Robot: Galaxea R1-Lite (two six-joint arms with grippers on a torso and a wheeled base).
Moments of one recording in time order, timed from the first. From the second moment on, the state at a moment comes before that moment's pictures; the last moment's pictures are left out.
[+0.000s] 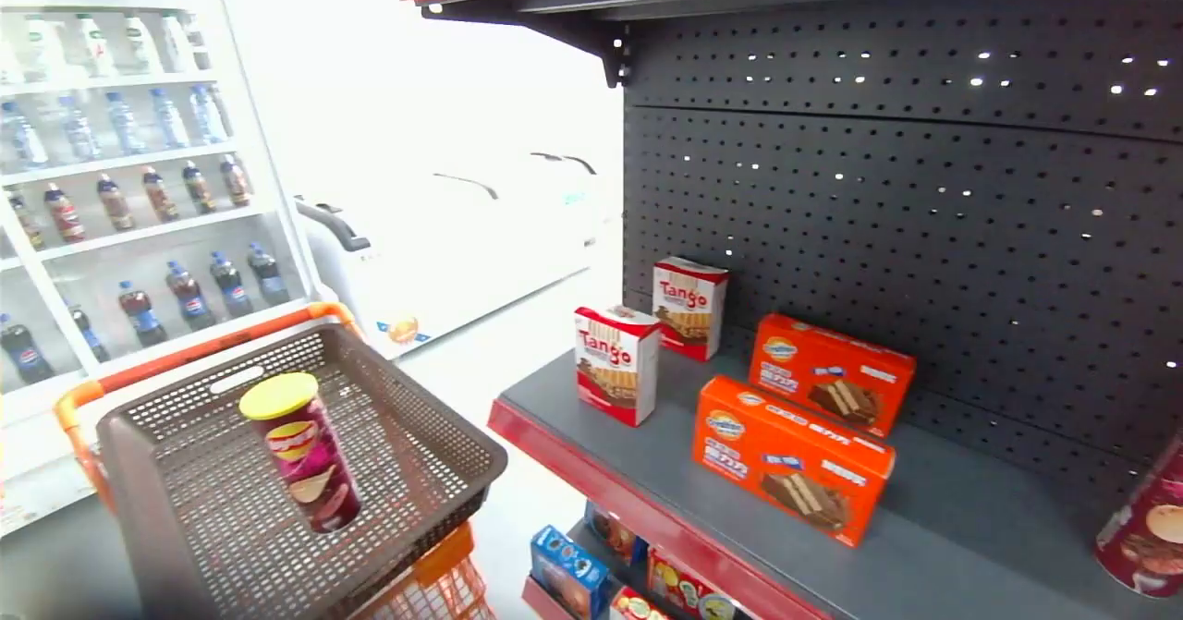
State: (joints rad) left arm 0.00 0.01 0.00 0.00 0.02 -0.03; right arm 0.00 0.00 0.00 0.00 0.00 0.00
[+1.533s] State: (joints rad) left arm -0.10 1.29 -0.49 -0.48 -0.10 0.01; right arm 0.00 0.00 0.00 0.00 0.00 0.00
